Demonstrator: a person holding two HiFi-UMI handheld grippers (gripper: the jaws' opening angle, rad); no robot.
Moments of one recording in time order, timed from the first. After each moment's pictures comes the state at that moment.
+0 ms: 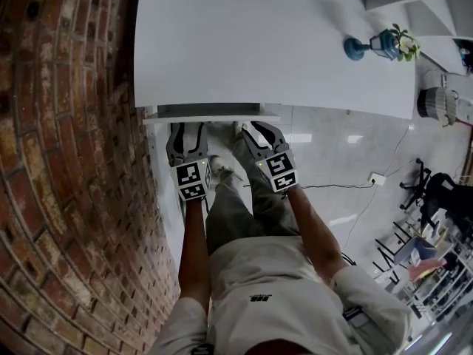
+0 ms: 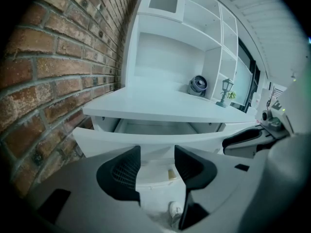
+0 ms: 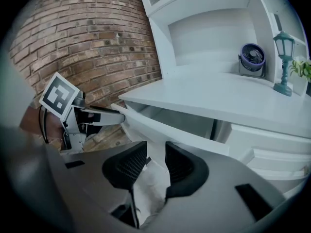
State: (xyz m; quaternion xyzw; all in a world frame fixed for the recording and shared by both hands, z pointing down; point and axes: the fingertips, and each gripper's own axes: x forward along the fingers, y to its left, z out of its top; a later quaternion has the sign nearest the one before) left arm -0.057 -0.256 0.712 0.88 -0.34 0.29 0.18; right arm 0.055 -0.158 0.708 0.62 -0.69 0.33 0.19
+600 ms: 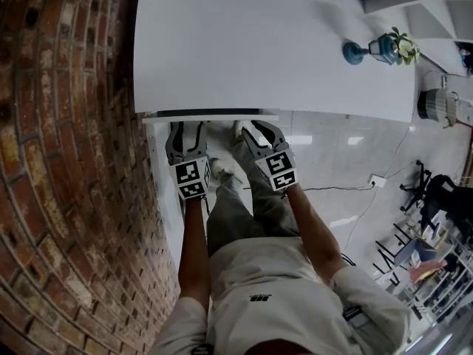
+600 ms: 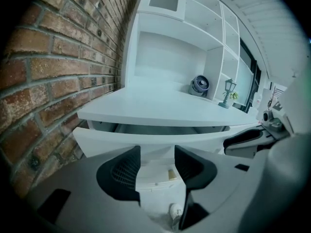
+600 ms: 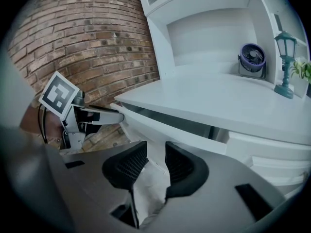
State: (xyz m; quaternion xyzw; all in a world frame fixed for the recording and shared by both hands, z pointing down) left arm -0.045 -0.271 0.711 0.88 -0.34 0.29 0.18; right arm 0.069 -0.170 0.708 0.62 -0.69 0.32 0.20
